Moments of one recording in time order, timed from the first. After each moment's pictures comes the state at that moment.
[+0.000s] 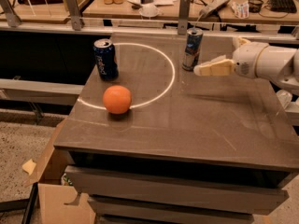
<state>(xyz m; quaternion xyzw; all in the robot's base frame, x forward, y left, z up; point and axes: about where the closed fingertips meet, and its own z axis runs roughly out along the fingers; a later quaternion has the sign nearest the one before) 0.678 -0.206 0.914 -0.32 0.73 0.15 0.59</state>
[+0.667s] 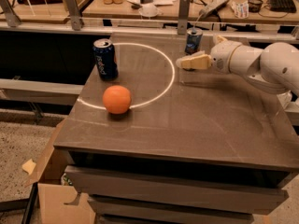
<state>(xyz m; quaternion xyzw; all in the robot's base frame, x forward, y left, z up) 0.736 -0.164 0.899 -0.30 0.70 0.18 0.62</state>
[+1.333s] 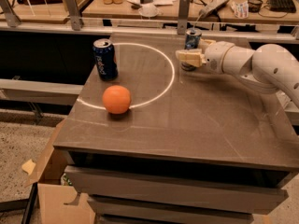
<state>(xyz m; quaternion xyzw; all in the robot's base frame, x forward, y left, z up) 0.748 -0.145 0.891 -0.31 0.69 0.19 0.62</state>
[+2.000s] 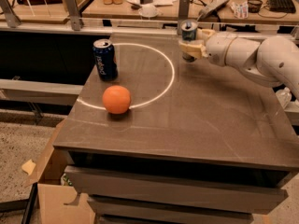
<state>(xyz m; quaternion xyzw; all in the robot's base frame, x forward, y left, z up) 0.741 -0.133 0.927 -0.38 0.63 0.16 0.66</state>
